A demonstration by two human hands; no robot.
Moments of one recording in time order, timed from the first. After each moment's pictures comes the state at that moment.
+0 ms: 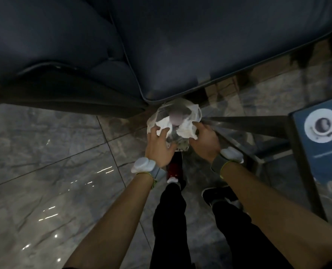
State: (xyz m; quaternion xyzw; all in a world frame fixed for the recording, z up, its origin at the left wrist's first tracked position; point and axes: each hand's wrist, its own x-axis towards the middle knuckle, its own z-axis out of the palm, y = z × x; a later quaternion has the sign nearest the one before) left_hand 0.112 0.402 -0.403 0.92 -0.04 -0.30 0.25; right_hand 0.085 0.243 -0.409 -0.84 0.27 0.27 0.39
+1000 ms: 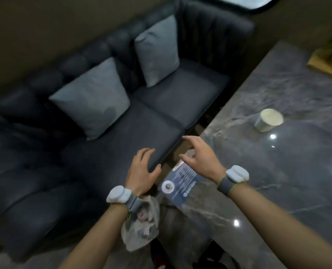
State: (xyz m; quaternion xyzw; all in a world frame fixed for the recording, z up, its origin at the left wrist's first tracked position) left_hand 0.169 0.210 -0.041 0.85 -0.39 -0.16 0.33; right_hand 0.033 0.037 -0.012 -0.88 0.29 -0.10 0.36
